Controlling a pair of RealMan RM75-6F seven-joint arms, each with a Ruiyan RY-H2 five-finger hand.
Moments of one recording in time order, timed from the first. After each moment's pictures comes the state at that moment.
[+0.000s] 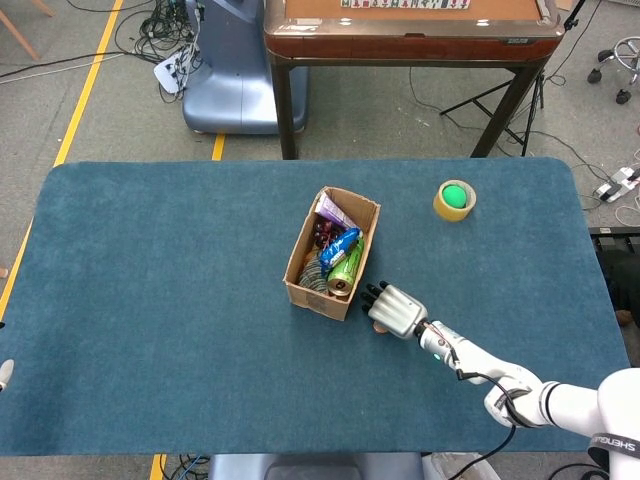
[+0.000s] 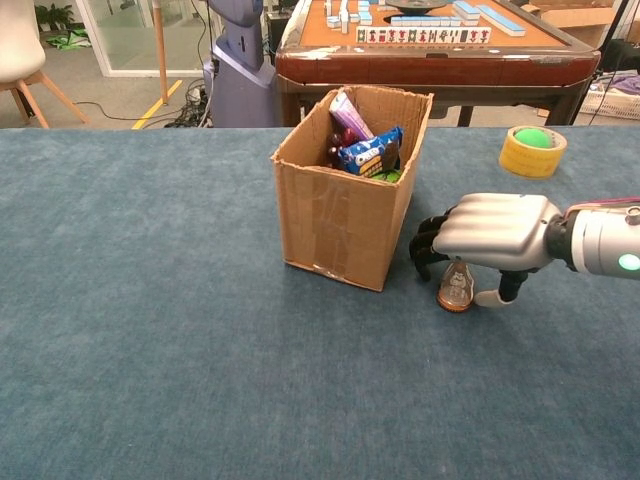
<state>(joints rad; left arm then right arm) -0.01 -0.90 -0.08 -1.79 1.30 1.47 -0.02 0.82 -1.48 -0.03 -1.30 -1.52 0.72 -0.41</state>
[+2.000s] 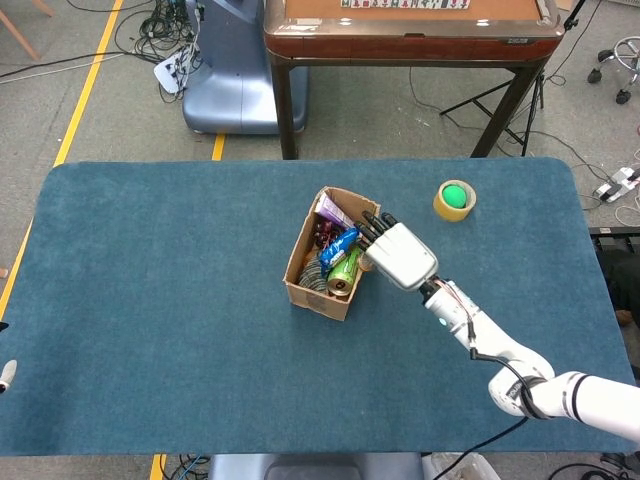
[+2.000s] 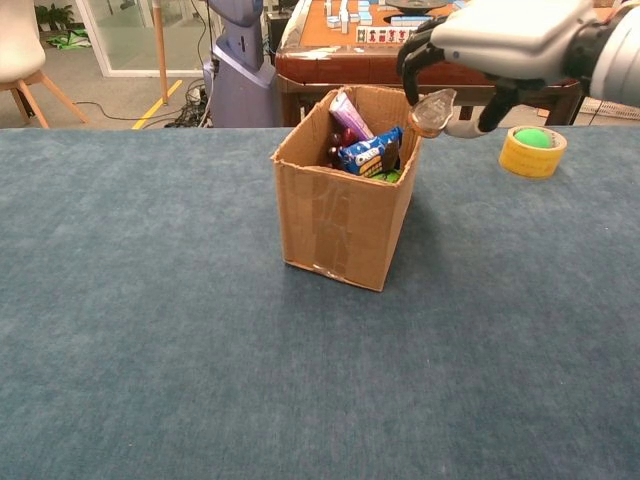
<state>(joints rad) -0.02 -0.91 -0.08 -1.79 1.30 1.46 -0.01 0.83 -1.31 0.19 -1.53 -1.40 0.94 -0.48</state>
